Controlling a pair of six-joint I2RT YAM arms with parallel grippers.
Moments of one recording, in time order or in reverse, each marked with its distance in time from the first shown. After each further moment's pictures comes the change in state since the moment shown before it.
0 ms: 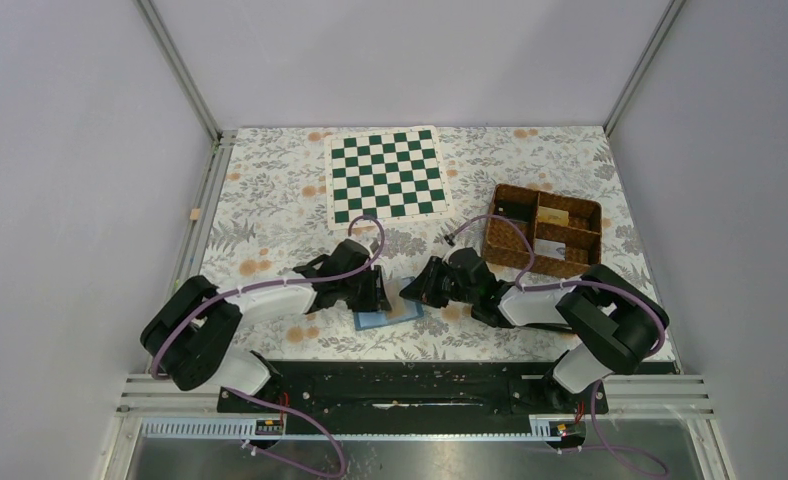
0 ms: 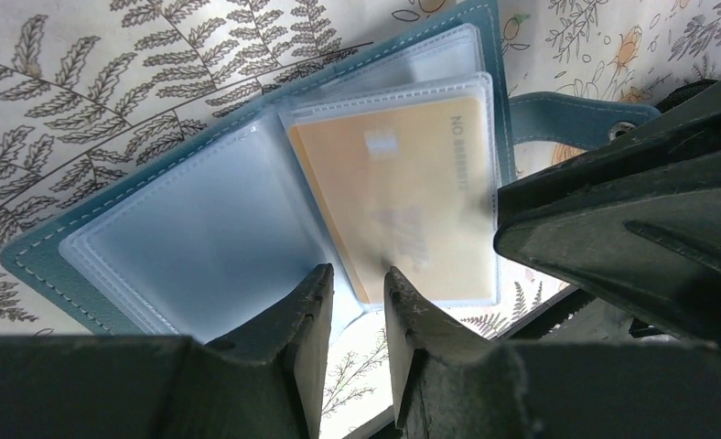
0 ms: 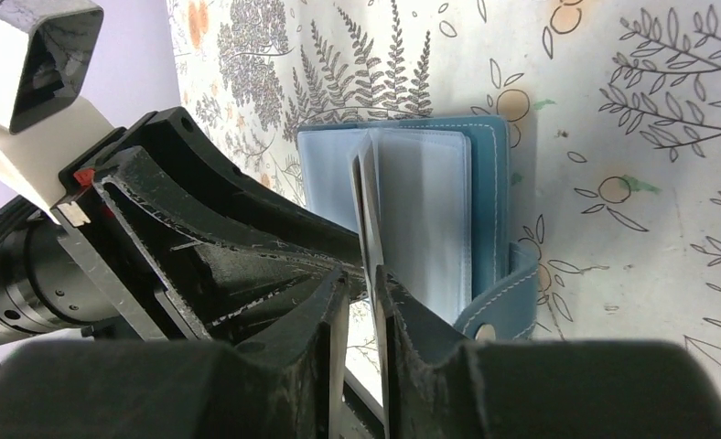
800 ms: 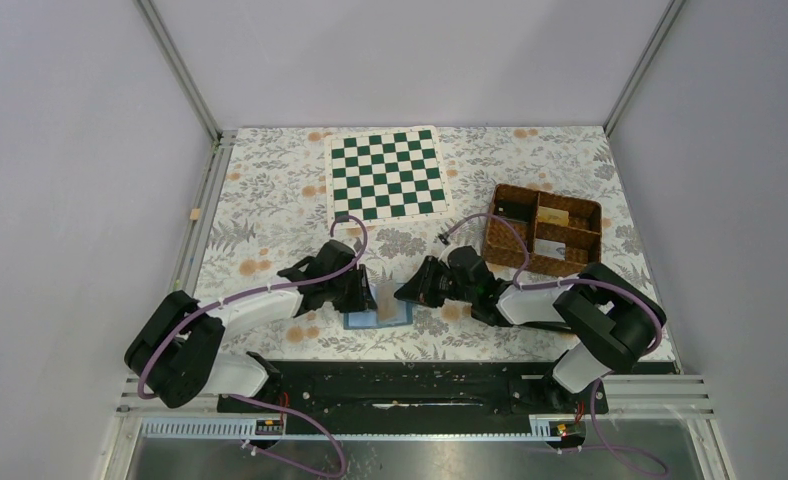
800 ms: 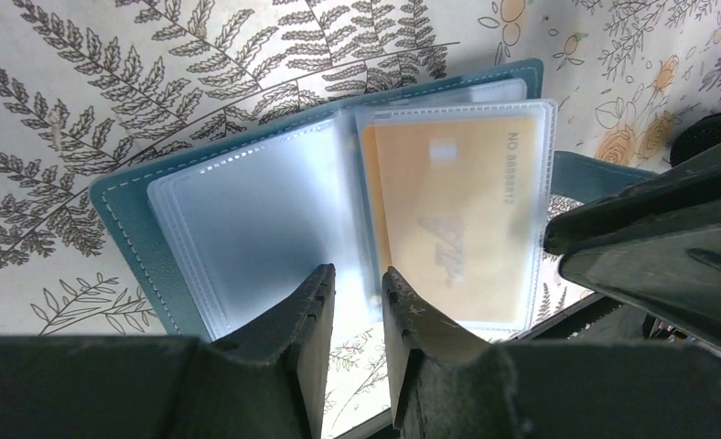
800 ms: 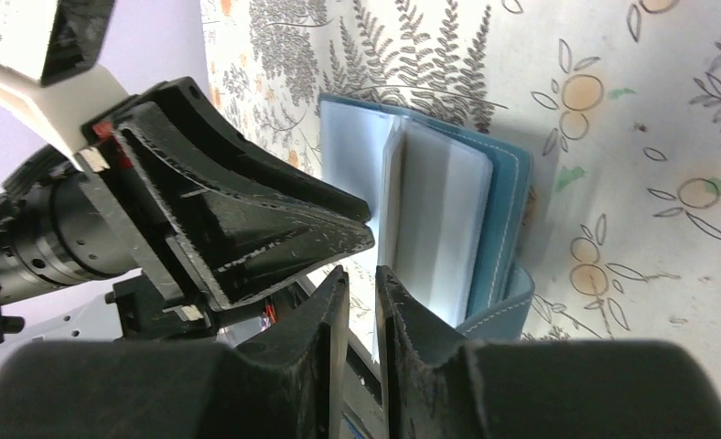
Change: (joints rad) left arm 0.067 -0.108 -0.044 -0.084 -0.039 -0.001; right arm 0.002 0.018 0.006 0.044 -0.083 0.007
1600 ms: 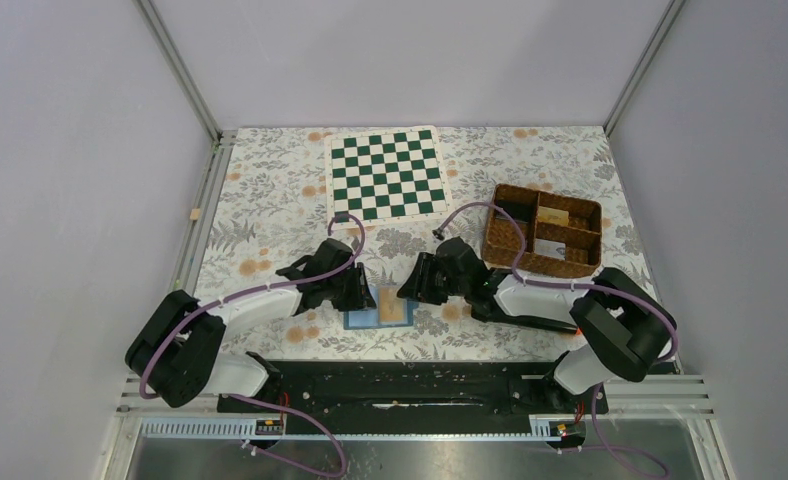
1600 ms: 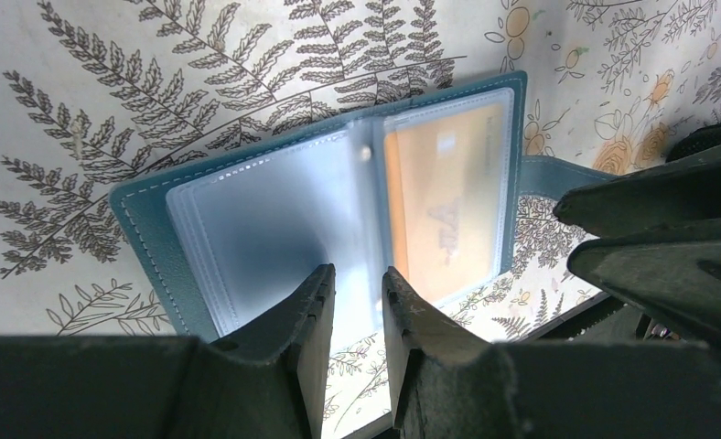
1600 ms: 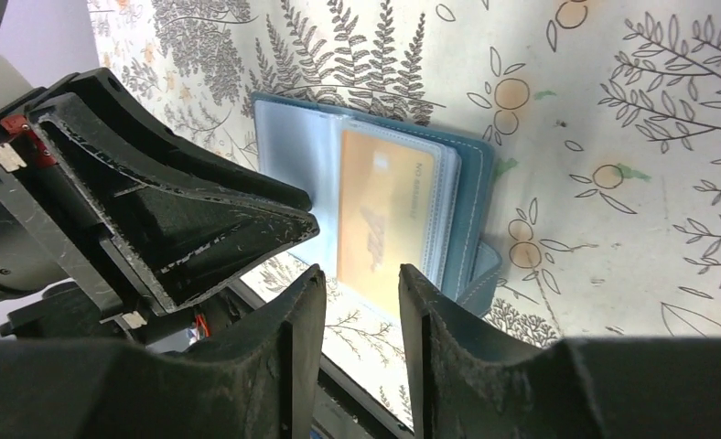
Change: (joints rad) left arm 0.026 0.003 -0.004 0.005 0.010 0.000; right arm 0.027 -0.054 0.144 -0.372 0.104 -0.140
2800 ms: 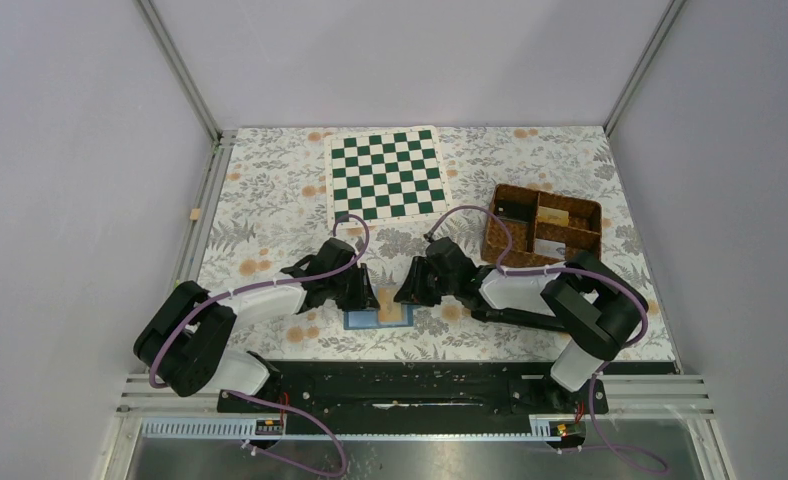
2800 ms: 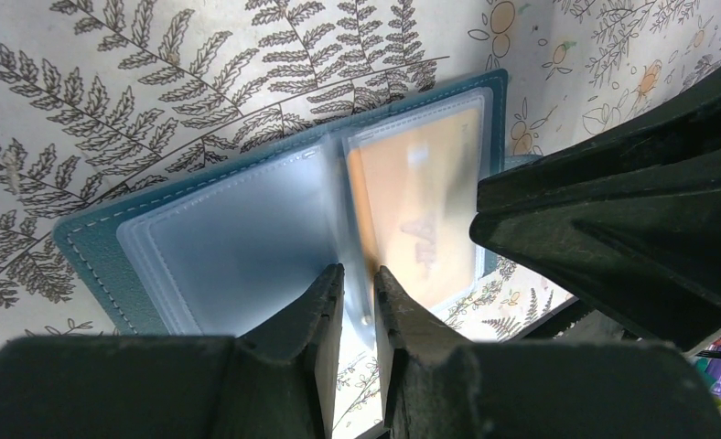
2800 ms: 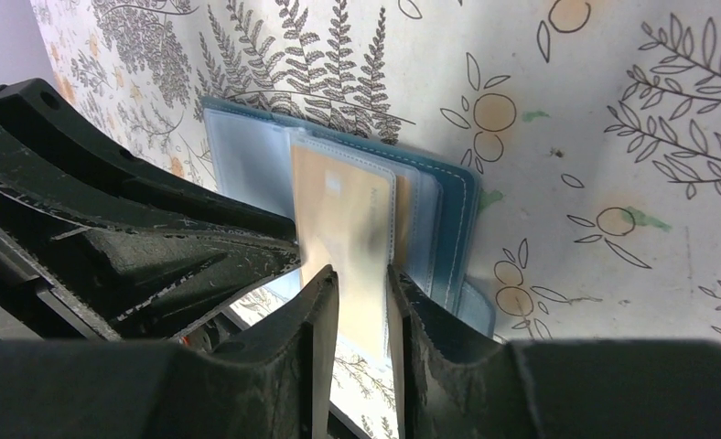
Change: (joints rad) left arm 0.001 0.063 -0.004 0.074 0.064 0.000; right arm 0.002 0.142 0.059 -0.004 -0.026 -0.011
